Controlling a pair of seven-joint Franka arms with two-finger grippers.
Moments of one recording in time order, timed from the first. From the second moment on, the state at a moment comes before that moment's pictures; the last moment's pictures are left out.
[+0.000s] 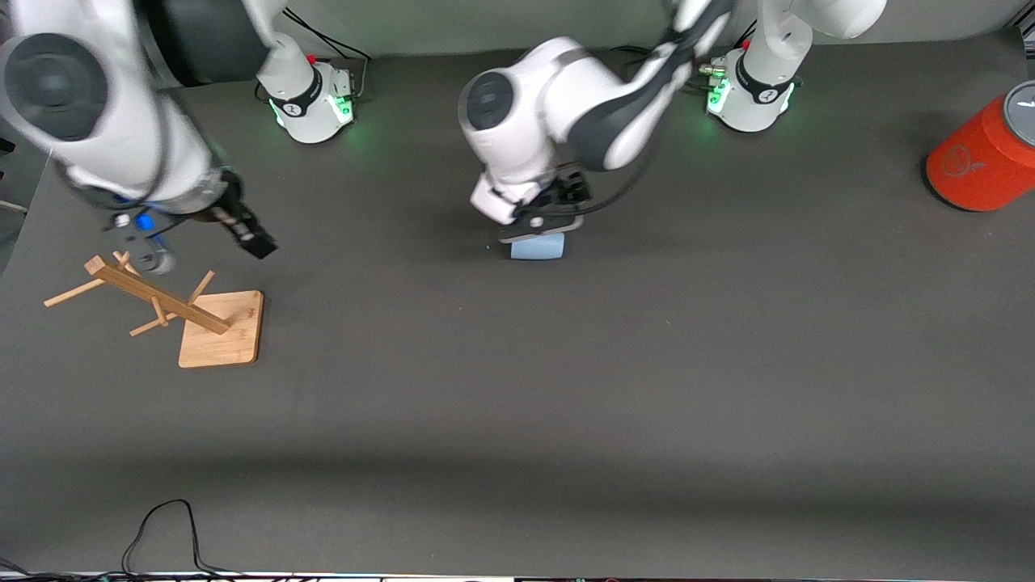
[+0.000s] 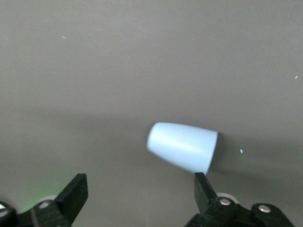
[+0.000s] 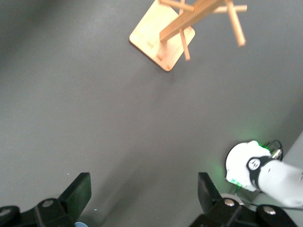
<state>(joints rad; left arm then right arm) -0.91 0.56 -0.06 -1.44 0.13 1.73 -1.11 0.95 0.23 -0.78 -1.38 0.03 1.29 1.01</state>
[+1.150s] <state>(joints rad) -1.04 0.80 -0.04 -1.34 0.28 1.71 -1.19 -0.04 0.04 -0.04 -1.57 0.02 1.55 0.11</state>
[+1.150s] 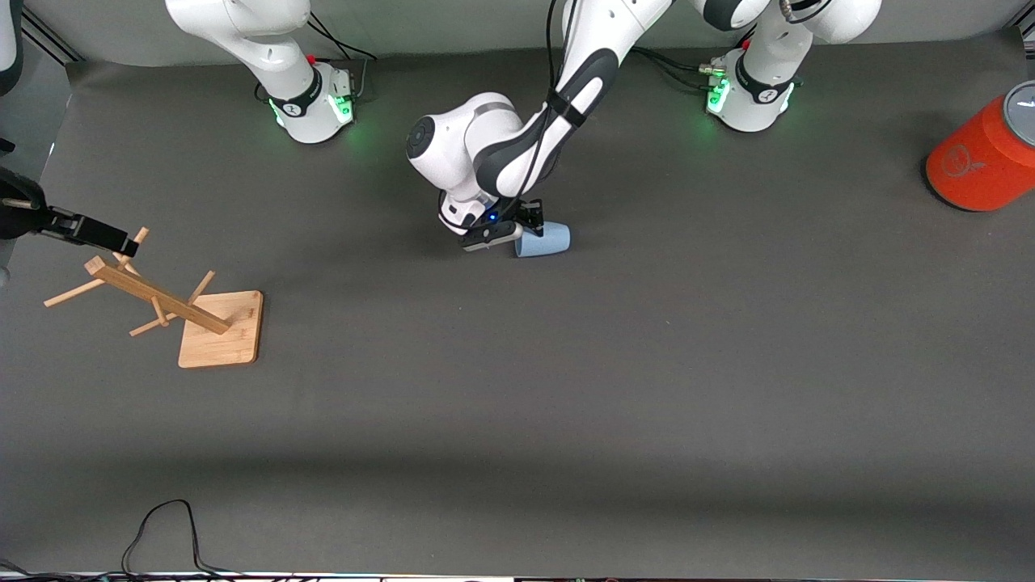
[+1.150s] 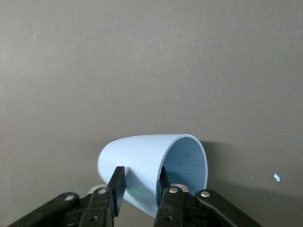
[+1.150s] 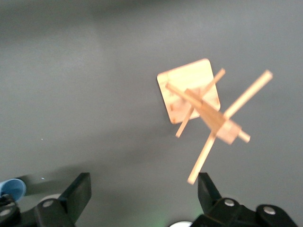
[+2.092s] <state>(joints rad) -0.76 0.55 -0.02 -1.41 0.10 1.67 -1.07 -0.04 0.02 -0.01 -1.61 0.02 1.69 -0.10</state>
